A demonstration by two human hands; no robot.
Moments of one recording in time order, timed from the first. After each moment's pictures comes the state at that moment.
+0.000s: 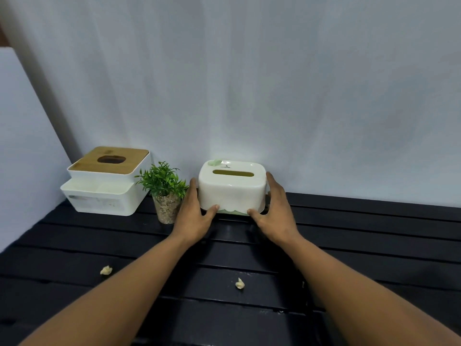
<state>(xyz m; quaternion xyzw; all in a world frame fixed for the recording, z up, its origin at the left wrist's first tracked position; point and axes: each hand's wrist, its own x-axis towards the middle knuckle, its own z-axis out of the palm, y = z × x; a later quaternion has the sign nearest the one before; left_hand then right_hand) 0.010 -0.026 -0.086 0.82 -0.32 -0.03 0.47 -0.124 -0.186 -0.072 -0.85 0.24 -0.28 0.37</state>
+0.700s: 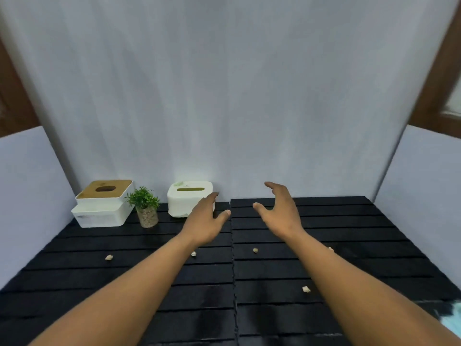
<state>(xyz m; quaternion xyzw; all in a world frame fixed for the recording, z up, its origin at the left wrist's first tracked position) -0.218 -0.006 0.077 0.82 -0.42 -0.09 0.39 -0.357 -0.153 0.080 -0.83 0.29 -0.34 0.32</state>
